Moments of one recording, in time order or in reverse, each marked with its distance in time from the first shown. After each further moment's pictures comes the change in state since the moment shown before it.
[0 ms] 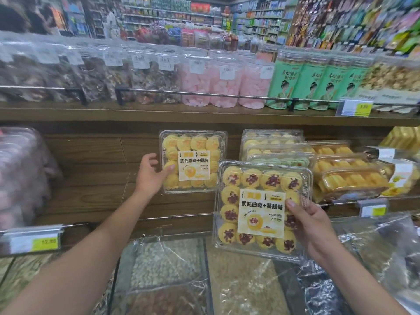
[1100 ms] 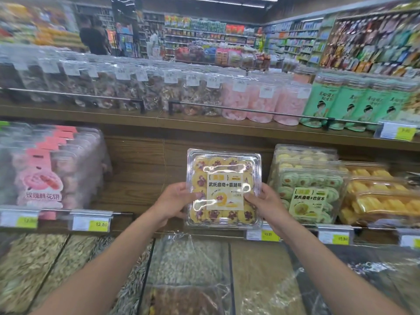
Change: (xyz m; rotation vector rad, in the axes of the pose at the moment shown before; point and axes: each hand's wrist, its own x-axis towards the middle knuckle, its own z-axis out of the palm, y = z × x) left_hand -0.092 0.020 -0.066 -0.140 -0.383 -0.137; right_hand 0.057 0.021 0.143 -0.444 -0.192 0.030
